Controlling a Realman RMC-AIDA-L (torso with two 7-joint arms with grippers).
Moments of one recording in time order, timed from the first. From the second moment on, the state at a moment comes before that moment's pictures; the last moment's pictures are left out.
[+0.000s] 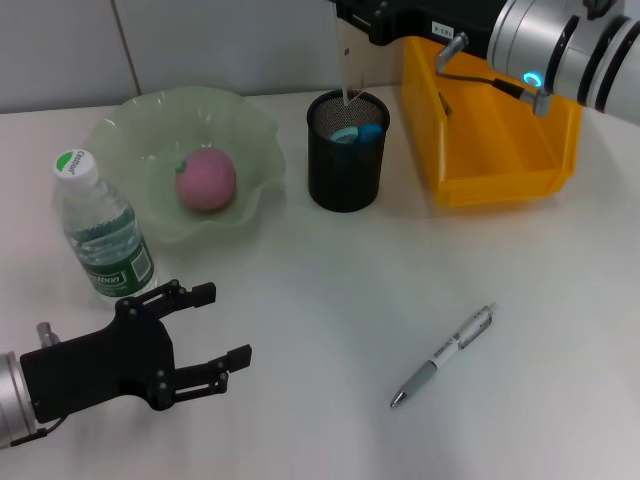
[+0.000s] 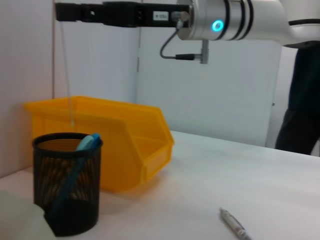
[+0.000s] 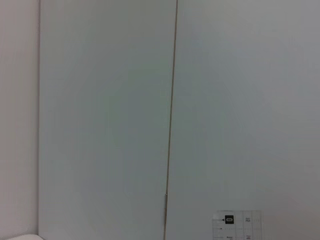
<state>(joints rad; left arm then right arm) -0.28 -2.06 1.16 0.60 1.53 1.47 -1.02 0.55 2.09 -1.31 -0.95 -1.32 -0.77 1.35</state>
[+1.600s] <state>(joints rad) -0.26 -2.04 1.16 0.61 1.58 1.53 -0.97 0.67 2.08 -1.20 -0.59 -1.08 -0.87 1.10</state>
